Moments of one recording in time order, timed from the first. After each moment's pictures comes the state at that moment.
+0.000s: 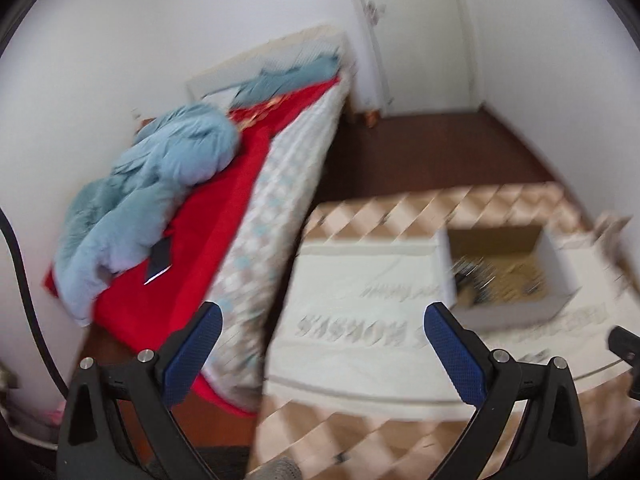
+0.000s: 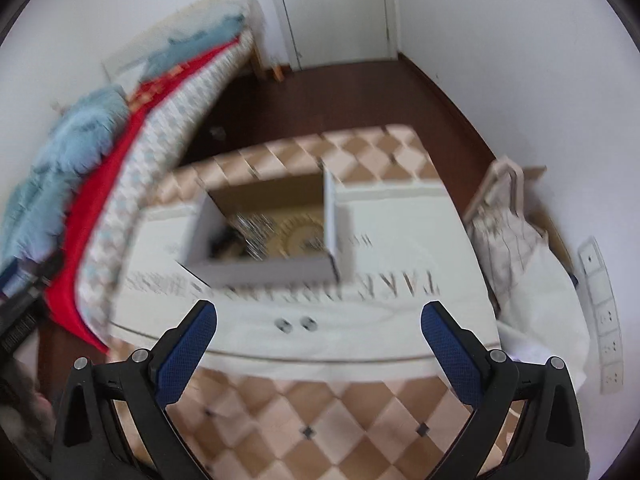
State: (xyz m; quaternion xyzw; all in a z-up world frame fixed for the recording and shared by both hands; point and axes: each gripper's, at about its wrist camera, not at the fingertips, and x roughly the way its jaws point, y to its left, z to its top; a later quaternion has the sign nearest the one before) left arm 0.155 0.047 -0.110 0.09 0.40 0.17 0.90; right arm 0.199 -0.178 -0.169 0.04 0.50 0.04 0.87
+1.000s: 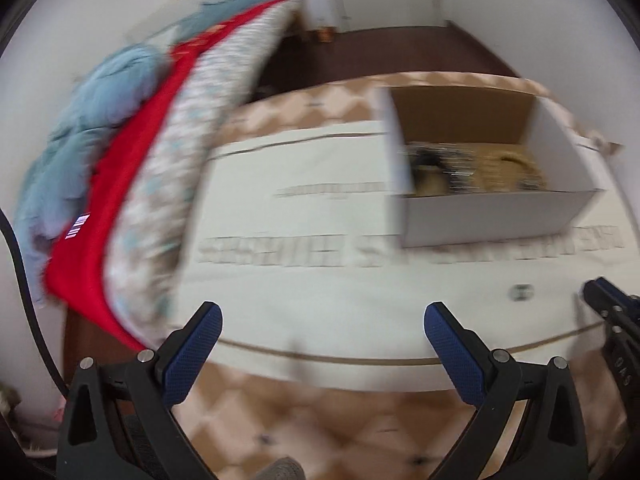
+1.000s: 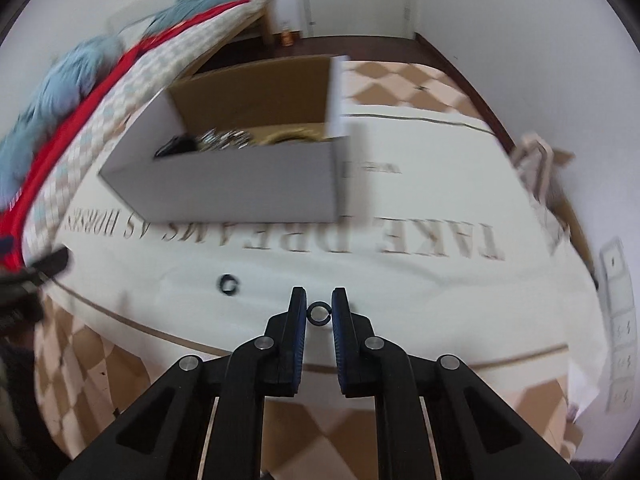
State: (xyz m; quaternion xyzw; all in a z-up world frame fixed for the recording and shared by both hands) left arm 0.189 -0.003 -0.211 0.08 0.52 0.08 0.85; right arm 0.213 -0.179 -0.262 0.02 0.50 0.03 0.86
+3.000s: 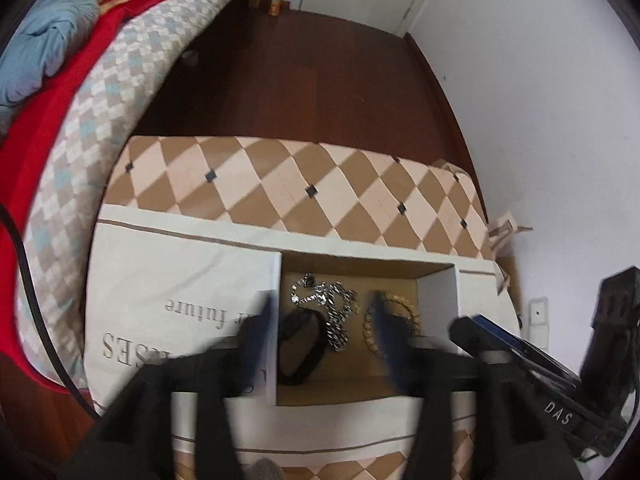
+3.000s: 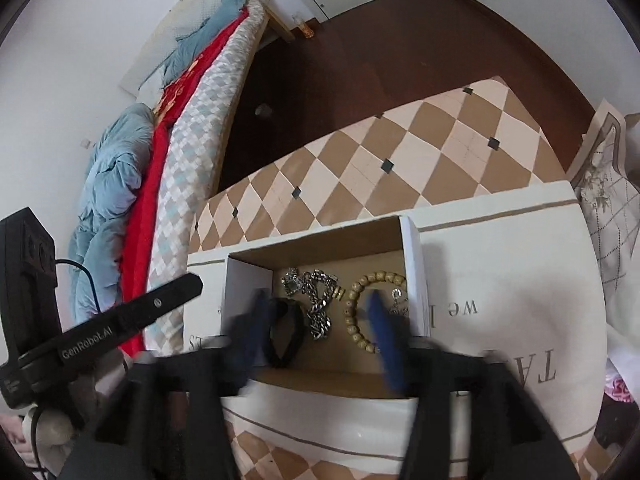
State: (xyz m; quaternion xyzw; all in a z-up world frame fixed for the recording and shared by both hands) left arm 0.323 0.014 -0.137 -0.12 0.56 -0.05 0.82; right arm 0.358 -0.182 -0.192 0.19 0.54 0.13 0.81
